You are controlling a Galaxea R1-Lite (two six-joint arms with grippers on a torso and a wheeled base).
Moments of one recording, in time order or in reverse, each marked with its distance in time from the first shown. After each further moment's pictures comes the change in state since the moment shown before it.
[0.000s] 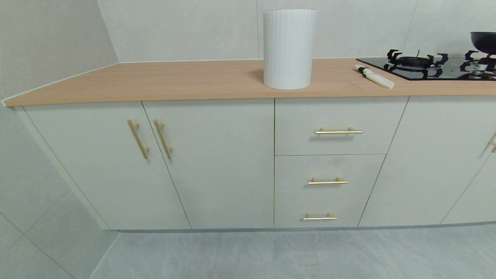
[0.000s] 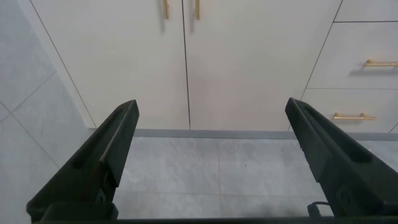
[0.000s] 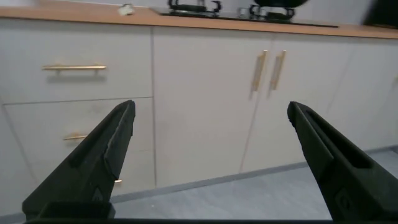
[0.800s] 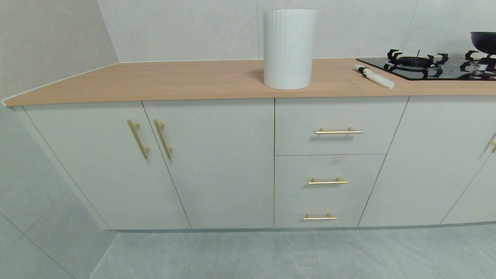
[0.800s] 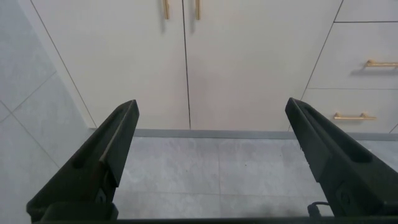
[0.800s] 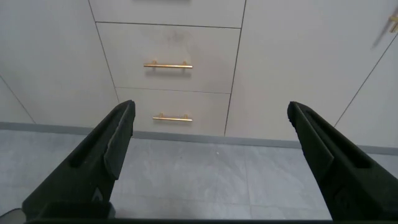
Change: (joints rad) left arm 0.000 0.000 0.000 0.000 0.000 0.000; right arm -0.001 -0.020 0.327 -0.101 0.305 0.124
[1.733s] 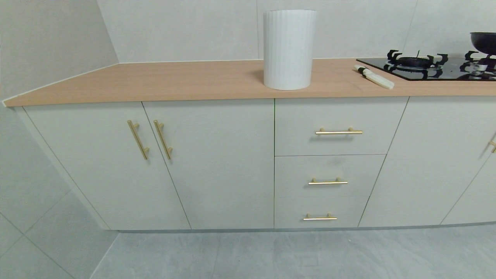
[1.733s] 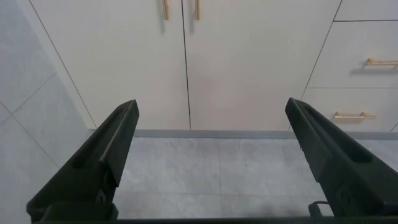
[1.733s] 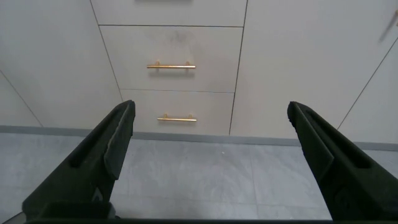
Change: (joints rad) left arm 0.000 0.000 0.000 0.000 0.000 0.007; right arm 0.000 0.000 0.003 0.003 0.000 0.031
